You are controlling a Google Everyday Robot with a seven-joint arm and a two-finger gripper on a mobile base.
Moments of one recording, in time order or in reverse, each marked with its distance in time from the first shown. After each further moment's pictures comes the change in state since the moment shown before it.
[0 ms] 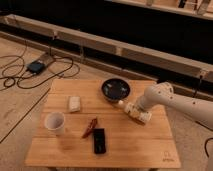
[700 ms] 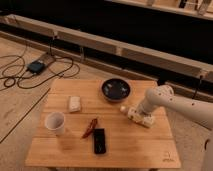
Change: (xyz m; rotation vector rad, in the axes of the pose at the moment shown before) arm -0.032 -0.011 0.014 0.061 -0.081 -0.013
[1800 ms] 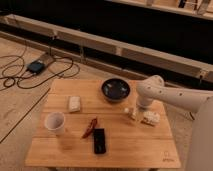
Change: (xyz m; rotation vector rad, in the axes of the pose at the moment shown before) arm 0.007 0.013 -0.025 -0.035 -0.238 -0.102
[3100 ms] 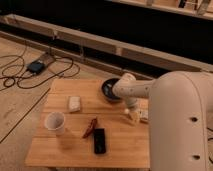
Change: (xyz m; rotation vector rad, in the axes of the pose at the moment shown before) arm 0.010 0.002 0.017 -0.016 -0.406 -0.125
